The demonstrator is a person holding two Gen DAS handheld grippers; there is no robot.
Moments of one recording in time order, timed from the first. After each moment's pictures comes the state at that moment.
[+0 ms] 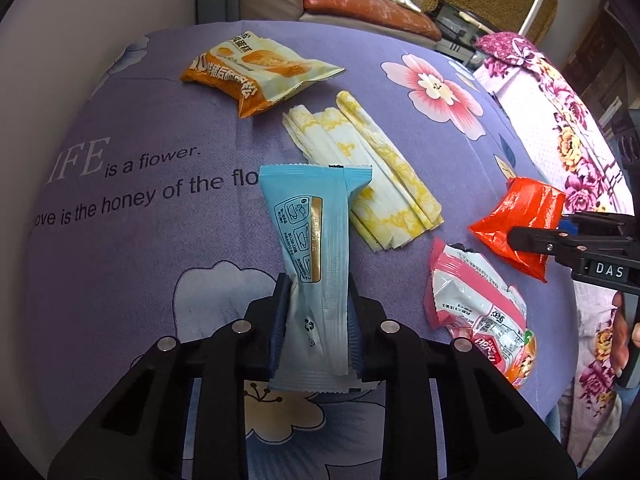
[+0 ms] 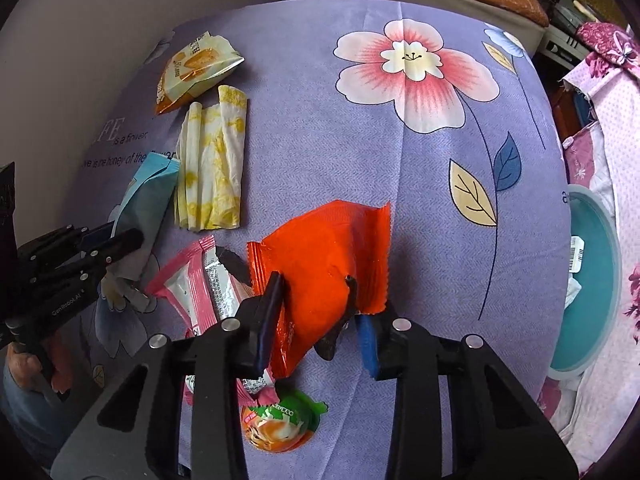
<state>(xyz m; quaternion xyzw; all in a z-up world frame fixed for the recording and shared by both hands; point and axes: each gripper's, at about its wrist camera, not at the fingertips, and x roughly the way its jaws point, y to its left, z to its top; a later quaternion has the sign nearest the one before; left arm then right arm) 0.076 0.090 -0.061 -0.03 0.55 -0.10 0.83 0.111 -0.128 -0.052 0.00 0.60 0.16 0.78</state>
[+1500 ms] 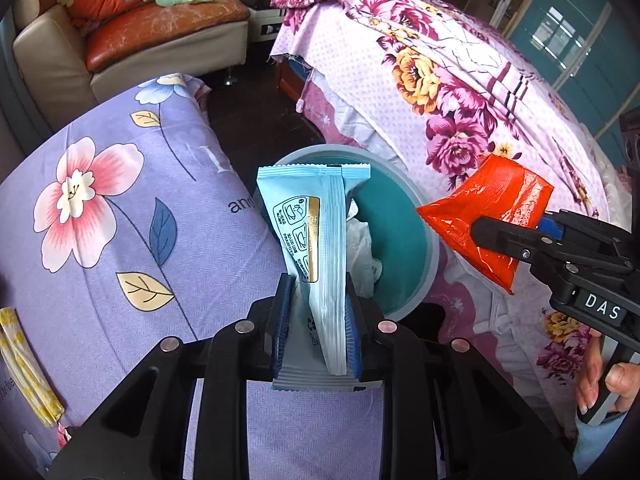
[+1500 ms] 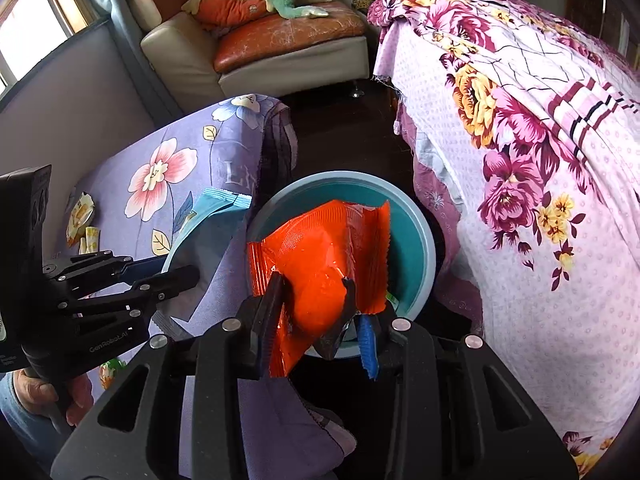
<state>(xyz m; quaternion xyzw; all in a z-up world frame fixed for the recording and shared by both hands) 0.117 -0.278 -0.030 0.09 0.53 -0.31 0.79 0.049 -0.432 -0.004 0.13 0.50 -0.01 0.86</state>
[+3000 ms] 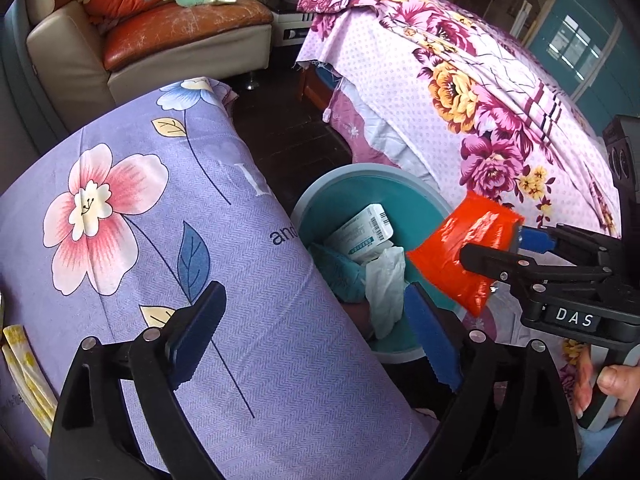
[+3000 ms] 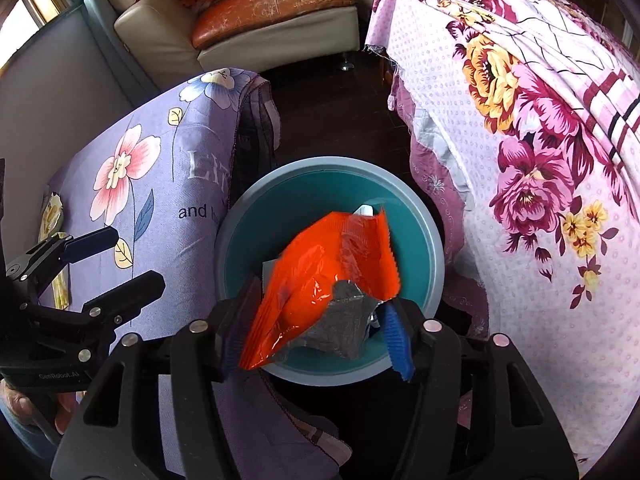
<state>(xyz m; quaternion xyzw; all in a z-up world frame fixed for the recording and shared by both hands) 0.155 -0.264 -0.040 0.08 0.52 -0.27 0.80 0.099 -0.434 -0.041 0.12 0.54 -0.03 0.83</state>
